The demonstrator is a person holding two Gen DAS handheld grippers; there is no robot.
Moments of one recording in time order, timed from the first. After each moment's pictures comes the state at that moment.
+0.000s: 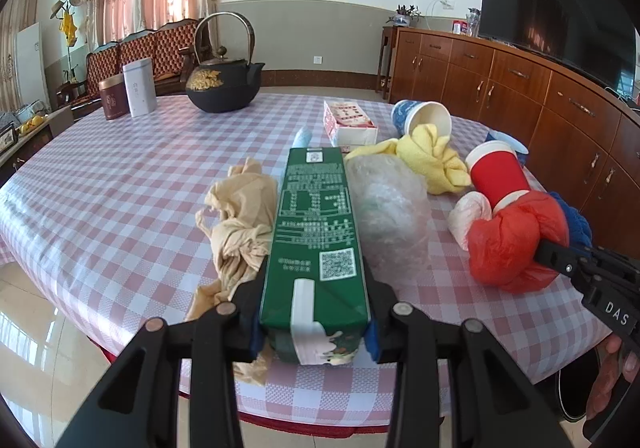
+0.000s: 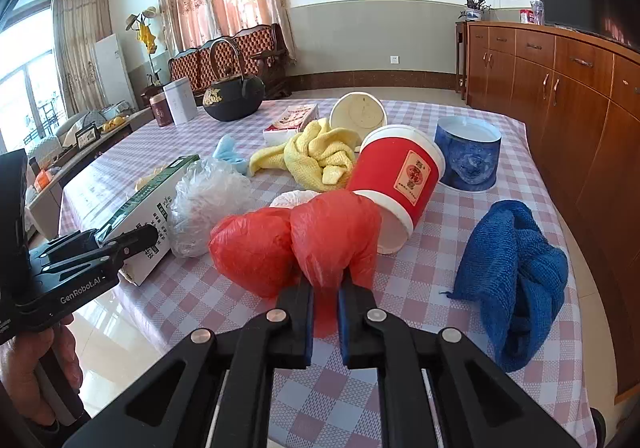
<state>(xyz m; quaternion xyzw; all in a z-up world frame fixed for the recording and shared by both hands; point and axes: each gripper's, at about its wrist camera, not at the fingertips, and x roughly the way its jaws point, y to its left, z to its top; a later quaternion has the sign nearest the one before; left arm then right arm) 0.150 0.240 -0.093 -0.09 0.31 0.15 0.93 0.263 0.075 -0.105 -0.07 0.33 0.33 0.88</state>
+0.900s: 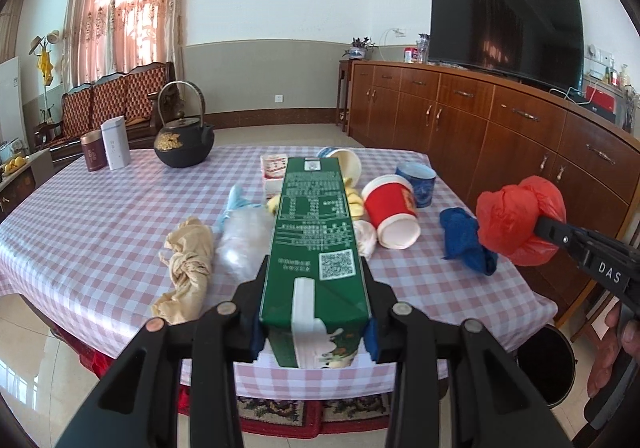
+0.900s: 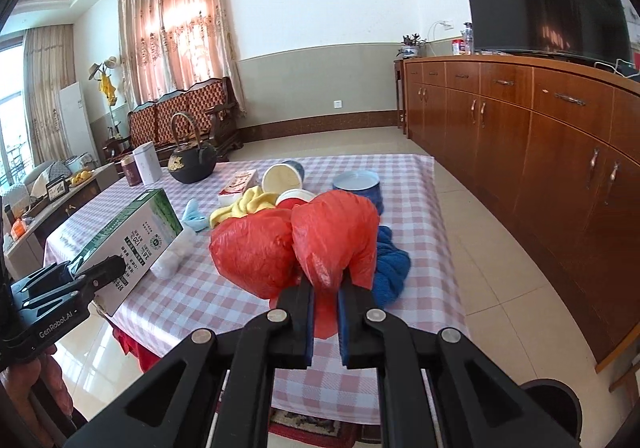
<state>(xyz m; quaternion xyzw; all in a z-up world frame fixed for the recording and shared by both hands) 0.110 0.167 -0.040 -0.06 0.26 0.09 0.96 0.209 -0.032 -0.035 -0.02 0.26 0.23 0.94</state>
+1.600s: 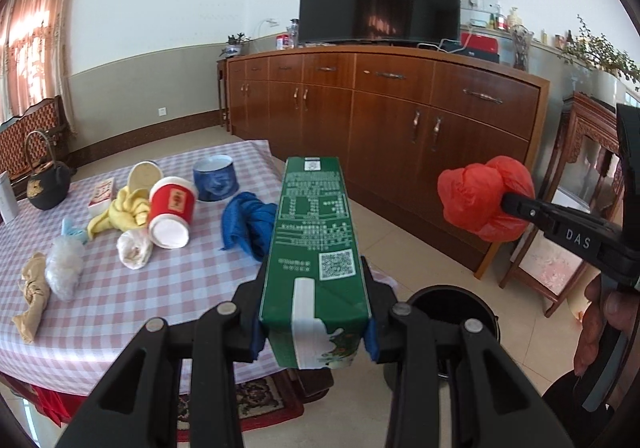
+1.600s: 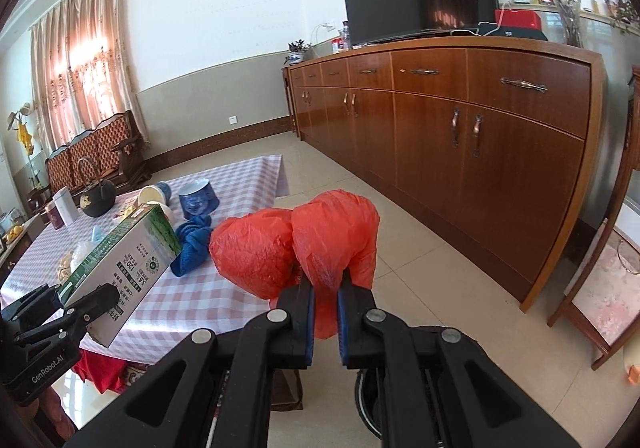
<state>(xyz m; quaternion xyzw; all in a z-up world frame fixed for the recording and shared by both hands) 0.121 -0.007 -0.033 0.00 0.27 -0.10 0.96 0.155 -0.226 -0.023 0.03 0.26 0.06 0.96</state>
